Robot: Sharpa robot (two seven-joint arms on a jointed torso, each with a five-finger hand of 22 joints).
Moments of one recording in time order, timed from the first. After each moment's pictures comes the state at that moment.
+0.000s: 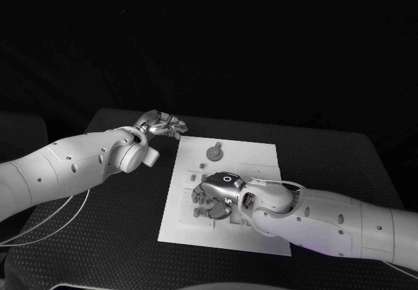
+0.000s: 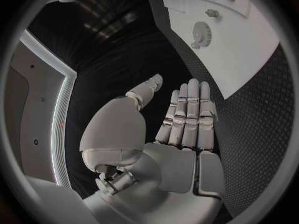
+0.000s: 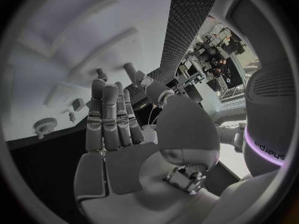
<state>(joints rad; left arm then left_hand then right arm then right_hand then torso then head) 1.24 -0.75 -0.09 1.17 -0.40 -0.27 0.19 1.11 -0.13 0.54 -0.20 0.08 0.83 0.20 0.27 0.50 1.11 0.14 0.07 0.29 0.97 0.08 0.58 0.56 0.01 0.93 -0.02 0.07 1.03 1.11 -0.50 -0.19 1.47 -1.64 -0.31 0.02 1.13 -0.18 0.64 -0.28 0.05 0.89 0.16 0.29 0.53 1.18 0.10 0.08 0.21 1.22 -0.01 0.91 0.91 0.25 1.09 0.08 0.45 1.31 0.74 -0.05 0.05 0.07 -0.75</state>
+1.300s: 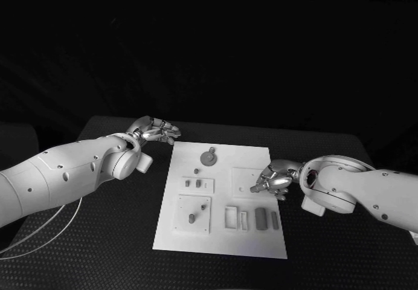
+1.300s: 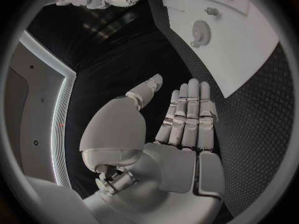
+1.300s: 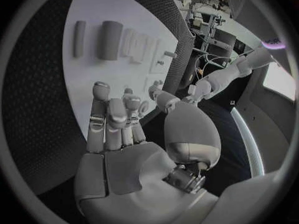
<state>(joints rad) 1.24 -0.75 -0.09 1.16 -0.40 -0.27 0.19 1.11 -0.13 0.54 -0.20 0.08 0.83 0.20 0.27 0.50 1.11 0.14 0.07 0.29 0.97 0.08 0.58 0.56 0.01 0.93 -0.02 0.07 1.03 1.25 -0.88 -0.16 1.59 -0.96 -0.02 -0.34 0.88 -0.16 0.61 -0.02 0.05 0.94 0.10 0.33 0.61 1.19 -0.01 0.99 1.15 1.32 -0.12 1.27 1.07 0.24 1.24 -0.03 0.69 1.31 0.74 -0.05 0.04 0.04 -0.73</state>
